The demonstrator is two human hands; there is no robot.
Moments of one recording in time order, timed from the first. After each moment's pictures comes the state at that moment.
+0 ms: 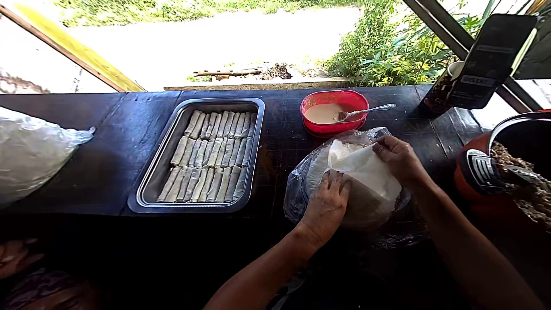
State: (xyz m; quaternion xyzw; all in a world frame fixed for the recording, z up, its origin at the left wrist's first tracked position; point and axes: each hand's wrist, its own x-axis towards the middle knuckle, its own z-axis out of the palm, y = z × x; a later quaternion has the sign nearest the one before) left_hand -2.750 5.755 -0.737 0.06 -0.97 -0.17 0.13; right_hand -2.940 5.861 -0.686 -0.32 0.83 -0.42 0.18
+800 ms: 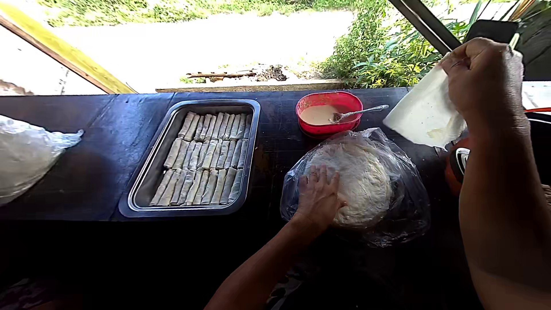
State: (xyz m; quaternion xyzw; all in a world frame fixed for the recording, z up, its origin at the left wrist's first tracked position) left_hand -2.769 5.744 -0.685 0.17 -0.96 -0.15 -0.19; right_hand -2.991 5.854 -0.550 -0.23 0.94 -0.25 -0.10
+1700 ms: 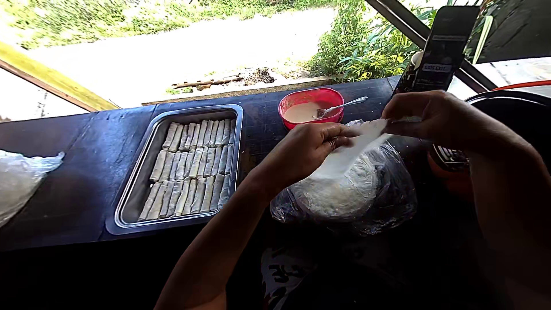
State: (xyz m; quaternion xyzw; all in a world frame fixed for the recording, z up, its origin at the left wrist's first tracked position) left_hand -2.786 5.696 -0.596 -0.07 -0.91 -0.40 0.10; right_hand -2.966 5.909 -0.579 -0.57 0.73 -0.35 0.14
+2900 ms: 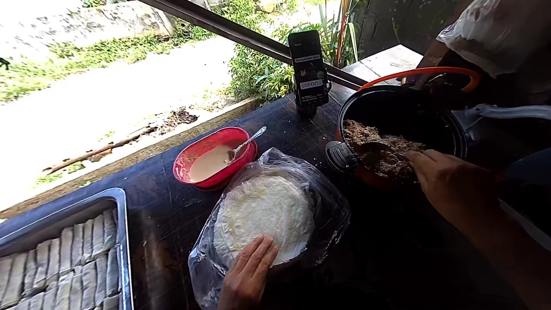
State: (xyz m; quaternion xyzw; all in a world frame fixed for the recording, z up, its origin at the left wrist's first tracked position) left_hand -2.725 5.727 -0.784 -0.16 -0.94 -0.17 0.25; right_hand -2.900 6.090 -0.634 -0.18 0.96 0.00 -0.21
